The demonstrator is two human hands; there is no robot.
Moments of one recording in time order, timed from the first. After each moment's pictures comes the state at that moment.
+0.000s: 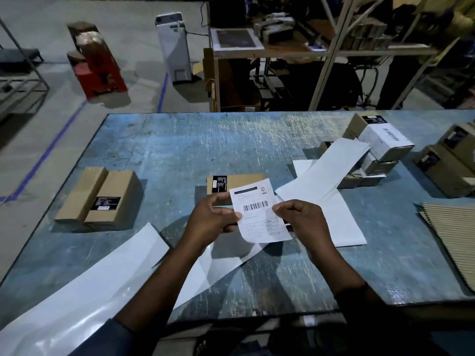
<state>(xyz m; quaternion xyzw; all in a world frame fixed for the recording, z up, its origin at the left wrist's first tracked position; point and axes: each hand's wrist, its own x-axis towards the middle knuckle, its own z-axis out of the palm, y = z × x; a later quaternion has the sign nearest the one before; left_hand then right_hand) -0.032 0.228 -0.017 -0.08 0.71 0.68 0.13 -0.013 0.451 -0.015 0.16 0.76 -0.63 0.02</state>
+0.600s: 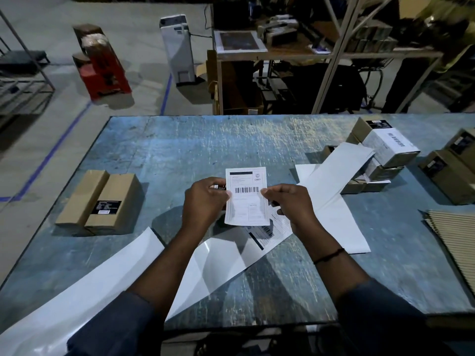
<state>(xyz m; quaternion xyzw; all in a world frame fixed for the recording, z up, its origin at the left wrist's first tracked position) -0.081 0.226 -0.014 -0.11 0.81 0.57 -0.03 -0.071 0.432 -0.004 0.16 0.74 -0.65 0.02</state>
